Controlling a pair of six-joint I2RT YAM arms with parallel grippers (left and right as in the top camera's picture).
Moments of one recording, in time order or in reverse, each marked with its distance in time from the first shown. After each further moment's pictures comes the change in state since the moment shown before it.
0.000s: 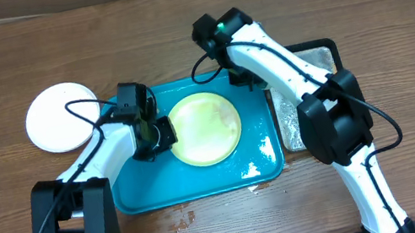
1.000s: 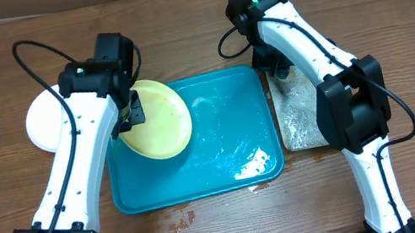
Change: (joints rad) left arm -0.053 -0.092 0.557 -0.732 -0.552 0.022; right arm -0.148 0.000 0.000 0.007 -0.089 -0.008
